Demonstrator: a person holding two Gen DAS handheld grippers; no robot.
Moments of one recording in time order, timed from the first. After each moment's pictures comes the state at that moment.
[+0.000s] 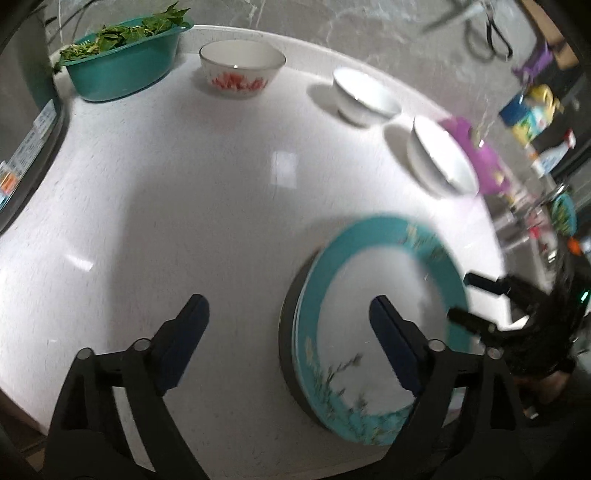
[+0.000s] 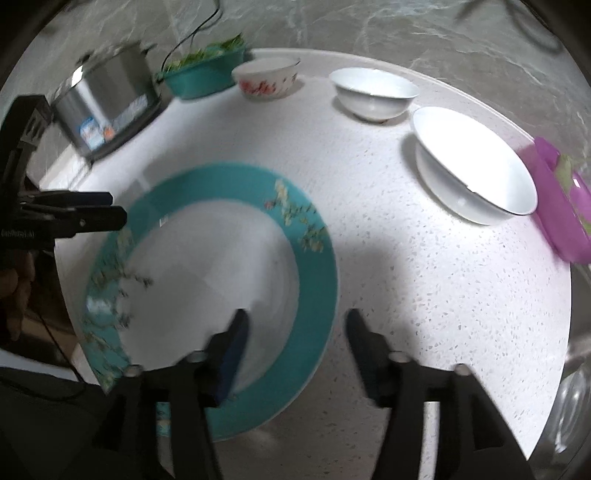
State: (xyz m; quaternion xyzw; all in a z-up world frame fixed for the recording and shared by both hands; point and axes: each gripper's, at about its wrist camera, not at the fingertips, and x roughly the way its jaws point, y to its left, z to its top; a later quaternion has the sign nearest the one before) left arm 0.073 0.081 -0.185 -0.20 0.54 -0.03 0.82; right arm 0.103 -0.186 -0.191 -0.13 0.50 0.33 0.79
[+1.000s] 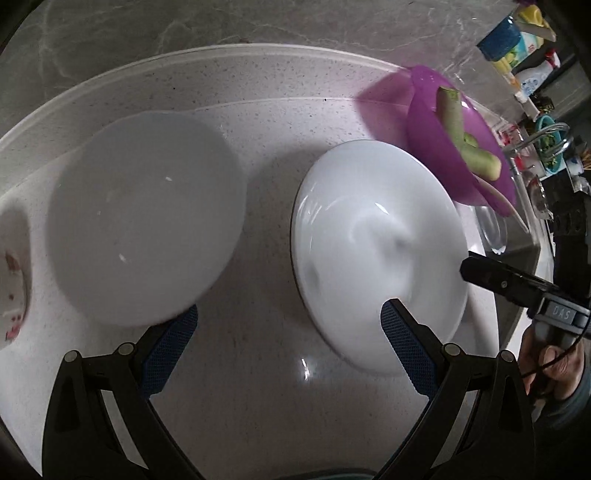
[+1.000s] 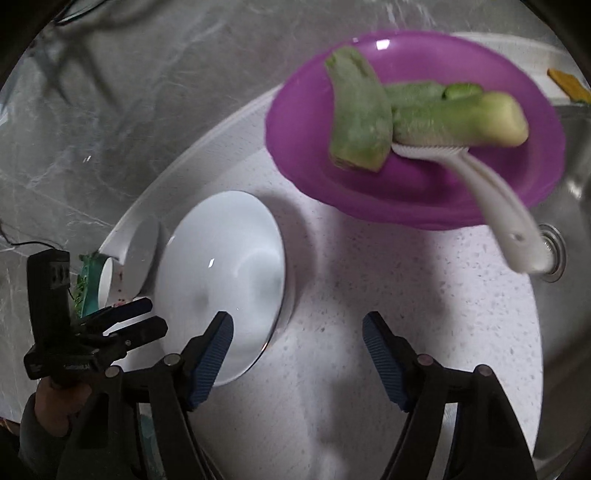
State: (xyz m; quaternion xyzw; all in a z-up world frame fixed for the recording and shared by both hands) left arm 0.385 -0.072 -0.223 -0.06 0.63 -0.17 0.76; right arm 0.297 -0.345 -0.200 0.20 0.57 0.14 0.78
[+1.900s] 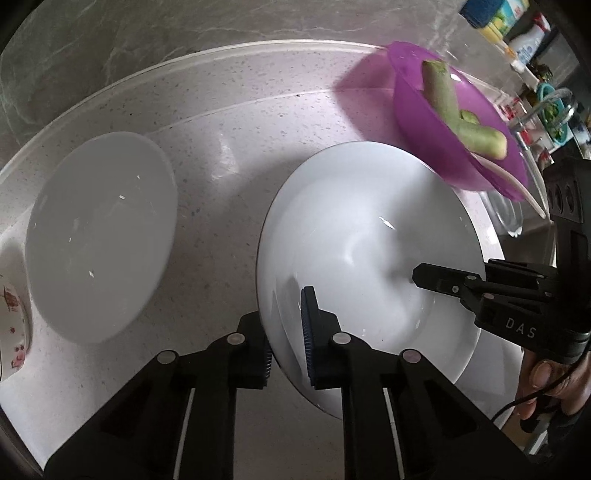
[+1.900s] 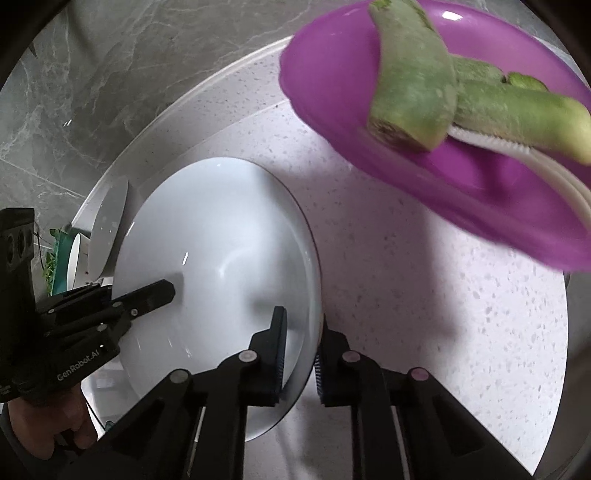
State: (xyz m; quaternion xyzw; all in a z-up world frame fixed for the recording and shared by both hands) left arm 0.378 -0.119 -0.226 0.00 0.62 -0.17 0.77; right arm 0.316 -0.309 -0.224 0.14 0.61 0.15 0.76
